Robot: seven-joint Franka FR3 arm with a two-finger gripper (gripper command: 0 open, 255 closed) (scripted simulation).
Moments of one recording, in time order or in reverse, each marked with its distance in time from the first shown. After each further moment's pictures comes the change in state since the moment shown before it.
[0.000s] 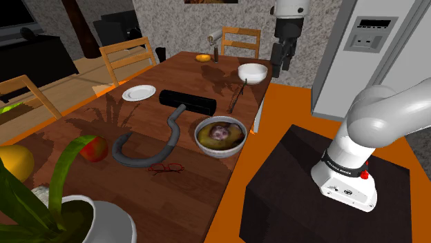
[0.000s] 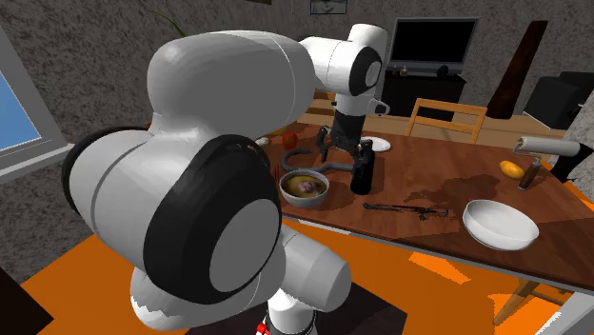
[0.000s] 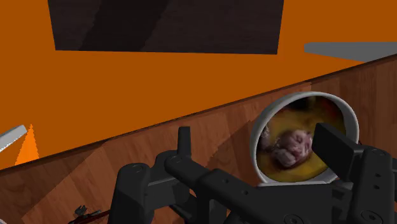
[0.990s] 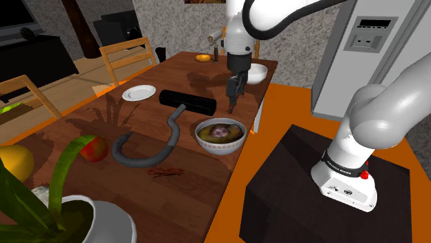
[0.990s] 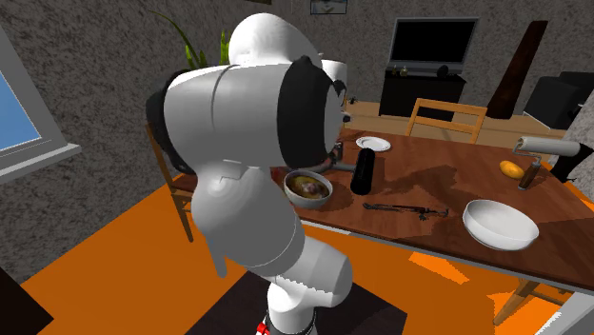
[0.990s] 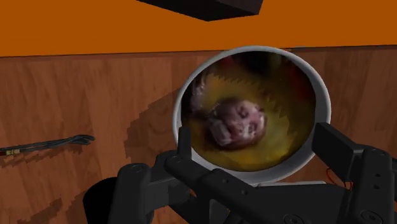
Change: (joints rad) arm 0.120 0.363 0.164 0.043 0.072 0.361 -0.024
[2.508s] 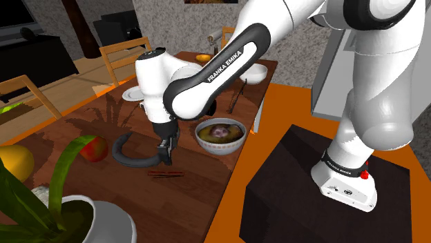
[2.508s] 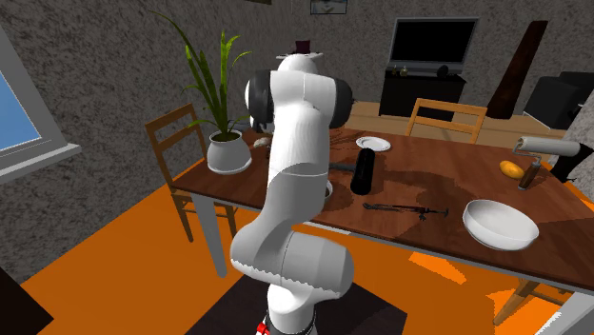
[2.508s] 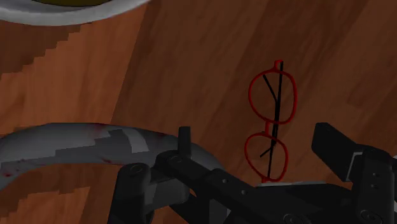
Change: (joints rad) arm 0.193 0.786 0.199 0.483 -0.266 0.335 0.094
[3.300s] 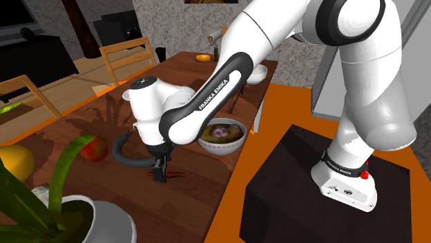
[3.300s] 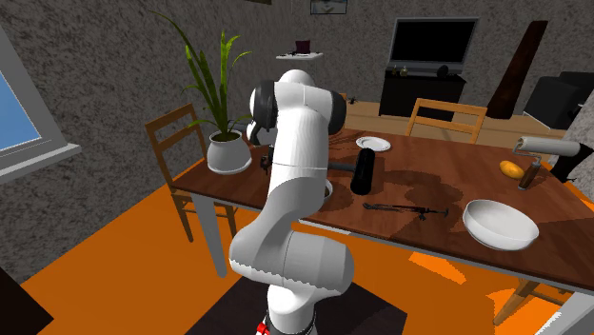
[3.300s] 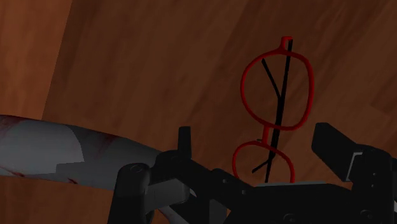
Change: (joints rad) arm 0.067 0.160 -0.015 0.074 -0.083 0.080 0.037
